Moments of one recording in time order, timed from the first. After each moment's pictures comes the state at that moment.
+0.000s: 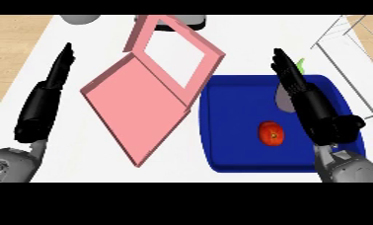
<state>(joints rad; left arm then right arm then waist) -0.19 0.60 -0.30 -1.55 0.13 0.36 -0.12 -0.19 -0.38 0.26 -1.71 -0.16 -0.13 0.10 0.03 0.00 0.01</state>
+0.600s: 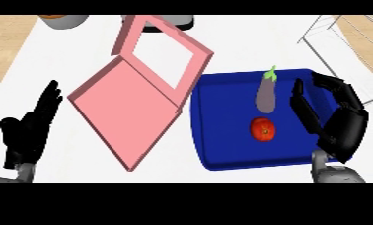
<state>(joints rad) 0.00 0.57 -0.20 -1.45 0.32 0.31 -0.01 -0.06 -0.16 0.06 -1.64 0.19 -0.78 -0.14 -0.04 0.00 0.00</state>
